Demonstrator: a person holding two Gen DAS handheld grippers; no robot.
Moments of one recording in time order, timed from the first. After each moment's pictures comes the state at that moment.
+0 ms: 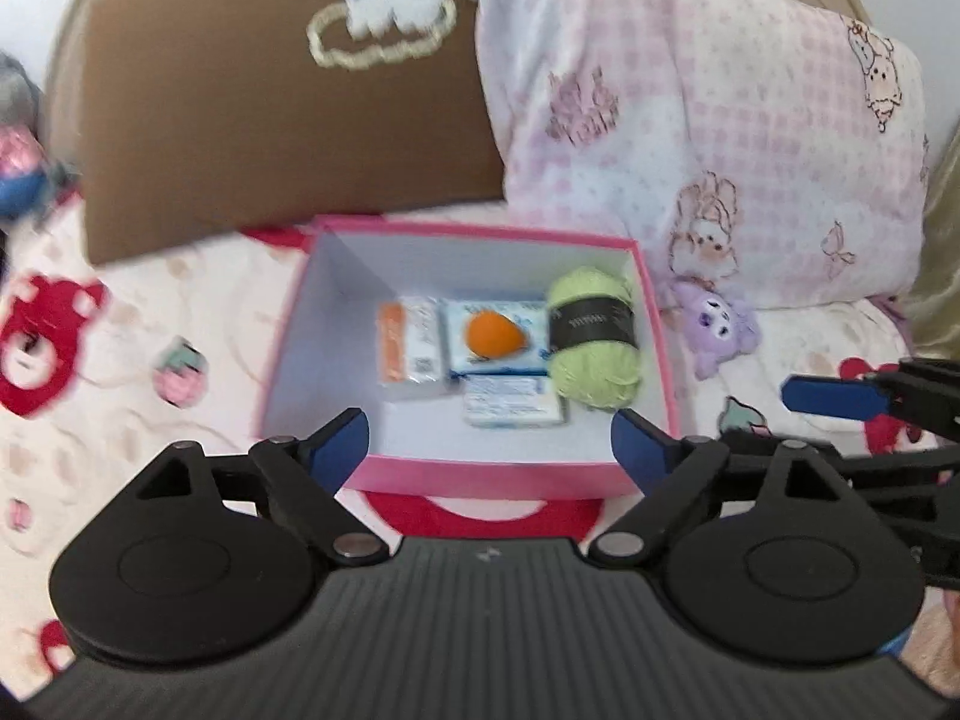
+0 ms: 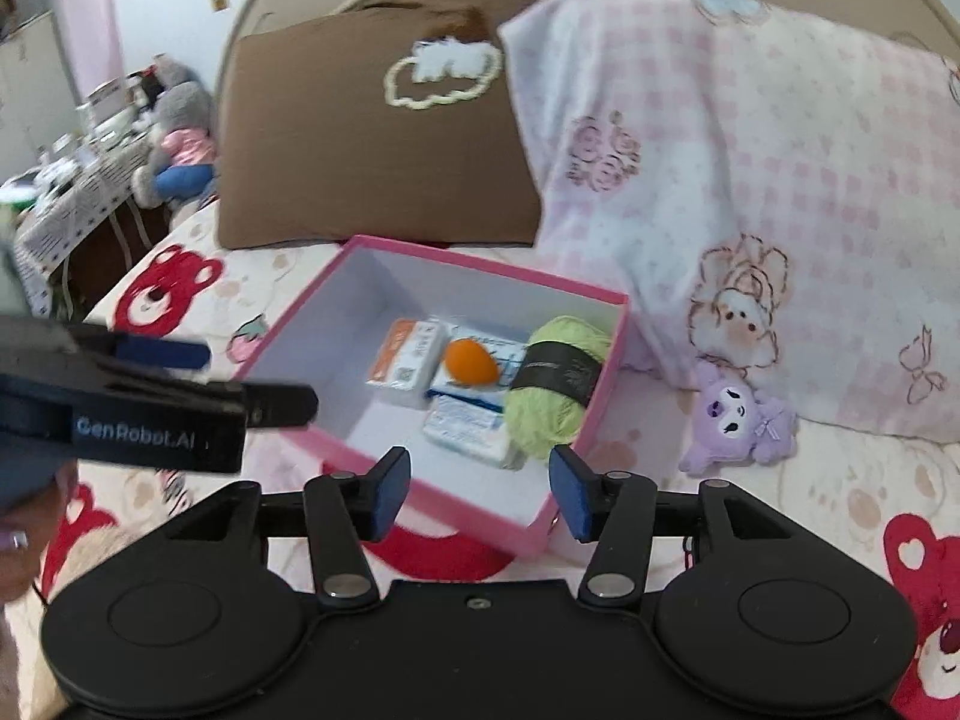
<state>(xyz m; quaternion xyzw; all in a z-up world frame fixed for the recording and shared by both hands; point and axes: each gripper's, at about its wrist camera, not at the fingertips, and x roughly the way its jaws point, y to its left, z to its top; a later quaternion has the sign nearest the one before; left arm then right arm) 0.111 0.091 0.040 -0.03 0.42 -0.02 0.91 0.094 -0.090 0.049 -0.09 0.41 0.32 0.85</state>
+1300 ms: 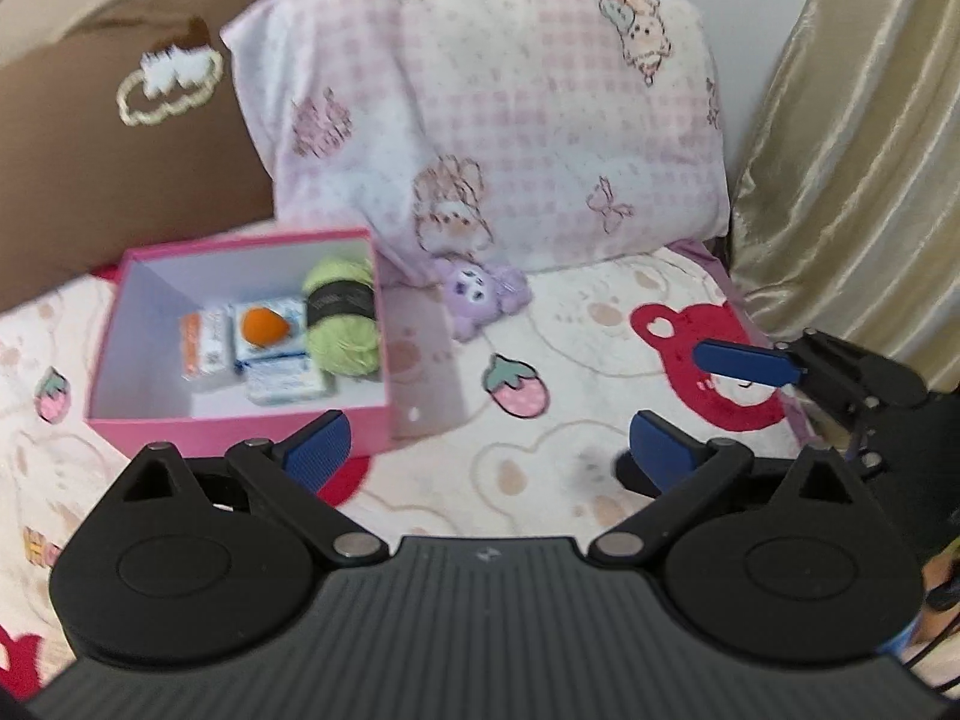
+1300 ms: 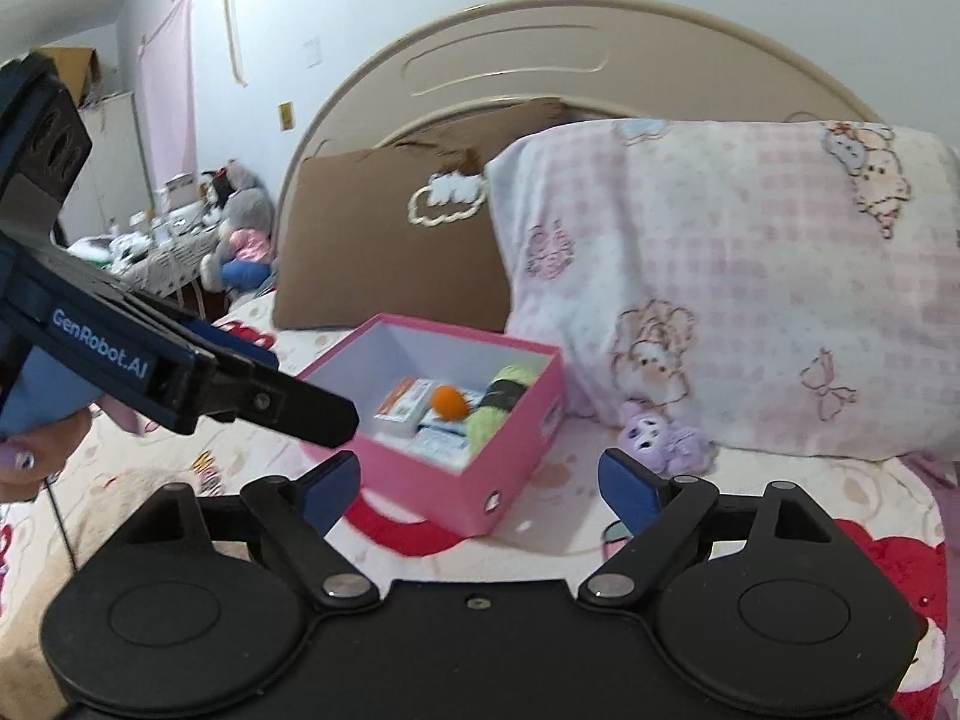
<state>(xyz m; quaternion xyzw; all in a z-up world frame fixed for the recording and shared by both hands) 0.043 -0.046 0.085 -0.03 0.42 -0.16 0.89 0.017 -0.256 0.059 -0.04 0.26 0.37 0.89</state>
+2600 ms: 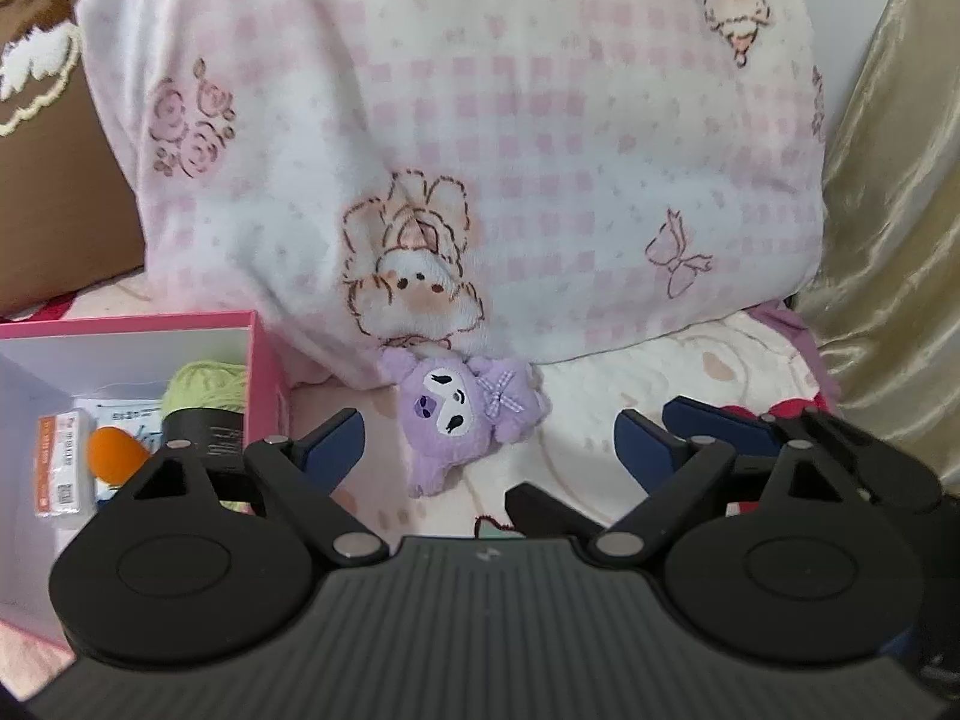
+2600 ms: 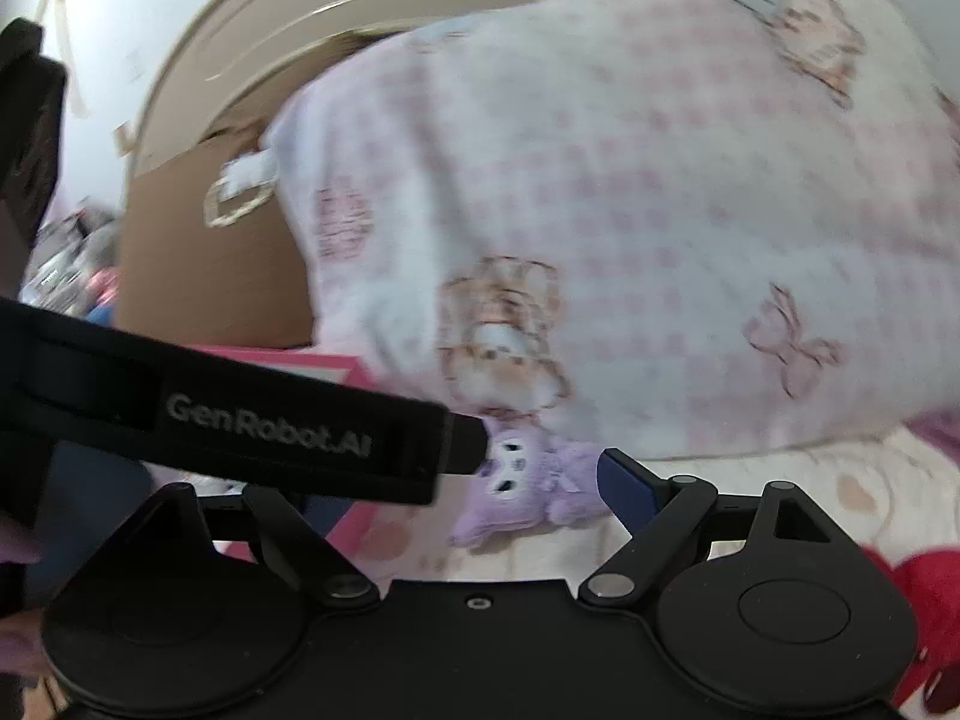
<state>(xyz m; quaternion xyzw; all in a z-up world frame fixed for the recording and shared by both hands) 0.243 -0.132 -0.025 -0.03 0.41 -0.14 0.90 0.200 -0.255 -0.029 0.02 0.31 0.27 0.91</state>
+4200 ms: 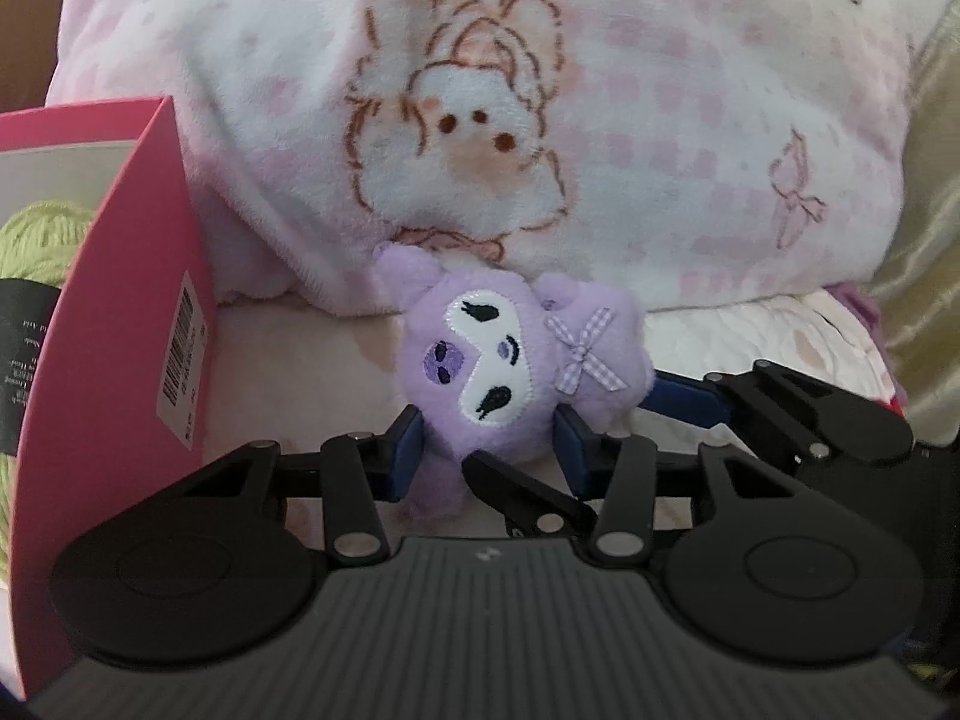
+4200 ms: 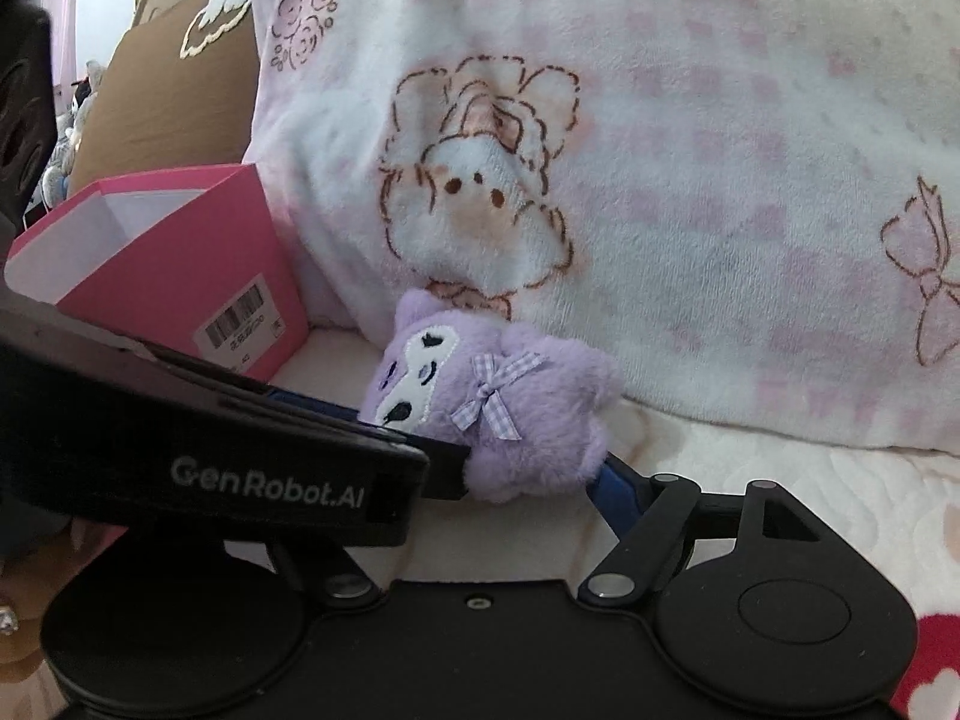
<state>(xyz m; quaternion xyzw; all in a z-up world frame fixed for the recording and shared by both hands) 0.293 -0.120 -0.158 -0.09 0.42 -0.16 0.89 0.270 -0.218 -0.138 -0.09 0.33 0.30 0.89</state>
